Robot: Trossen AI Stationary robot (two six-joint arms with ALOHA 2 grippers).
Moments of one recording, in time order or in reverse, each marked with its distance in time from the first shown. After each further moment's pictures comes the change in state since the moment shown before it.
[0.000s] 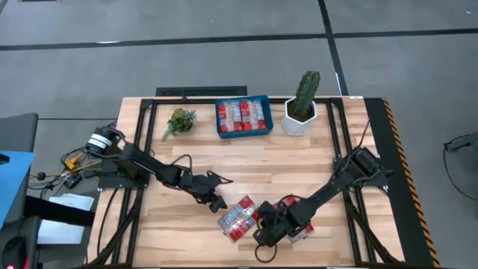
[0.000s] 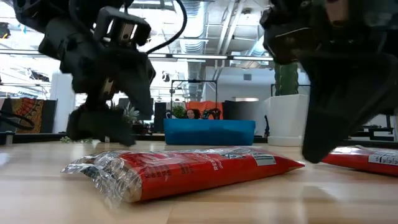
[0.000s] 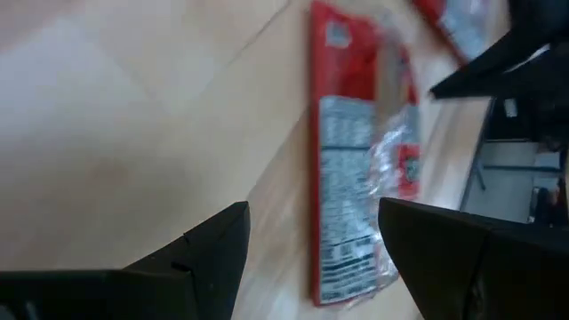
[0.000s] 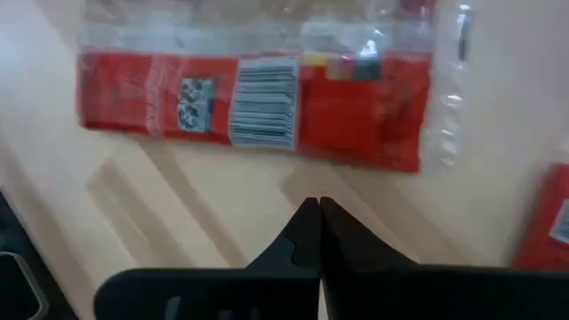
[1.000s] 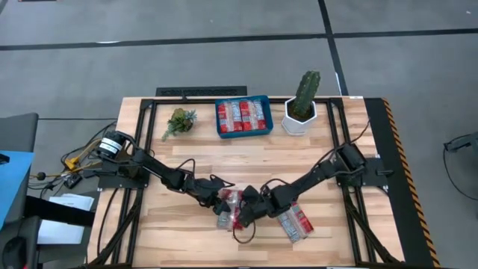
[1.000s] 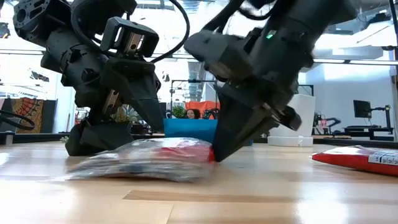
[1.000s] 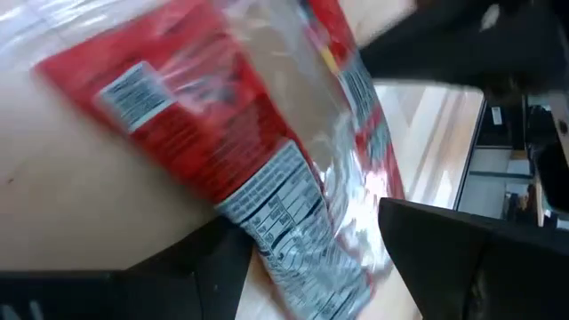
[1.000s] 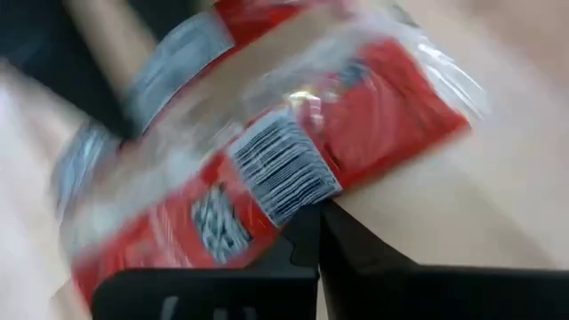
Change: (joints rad) left arm -0.027 0.150 0.007 0.169 0.017 -0.084; right arm -0.223 0.084 0.026 0.167 0.084 -0.278
